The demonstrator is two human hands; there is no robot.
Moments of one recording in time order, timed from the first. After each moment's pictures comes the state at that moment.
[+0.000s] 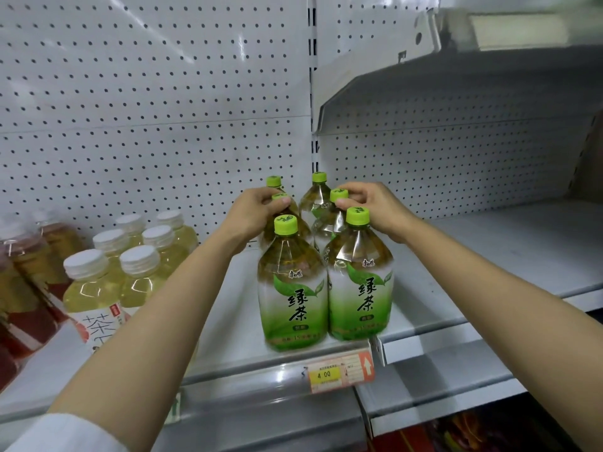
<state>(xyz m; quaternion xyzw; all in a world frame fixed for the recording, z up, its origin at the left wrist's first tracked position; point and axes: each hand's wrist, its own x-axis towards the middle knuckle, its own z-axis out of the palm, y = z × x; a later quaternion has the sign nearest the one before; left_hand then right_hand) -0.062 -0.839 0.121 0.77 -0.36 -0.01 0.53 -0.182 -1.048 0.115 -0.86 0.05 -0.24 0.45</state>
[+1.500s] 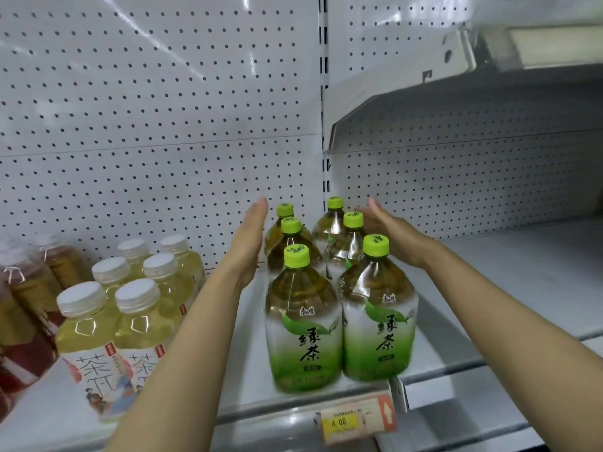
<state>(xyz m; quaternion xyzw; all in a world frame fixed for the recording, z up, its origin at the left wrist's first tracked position) -0.044 -0.842 0.102 0.69 -0.23 -0.11 0.68 -0.154 -1.088 0.093 -0.78 0.07 -0.12 0.61</state>
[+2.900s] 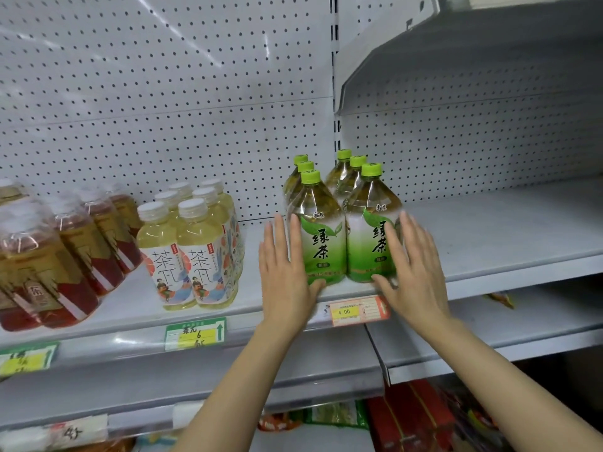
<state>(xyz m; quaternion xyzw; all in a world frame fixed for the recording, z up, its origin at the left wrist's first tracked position) -0.179 -0.788 -0.031 0.85 -0.34 0.30 0.26 -0.287 -0.981 -0.046 -0.89 0.09 -0.45 0.01</state>
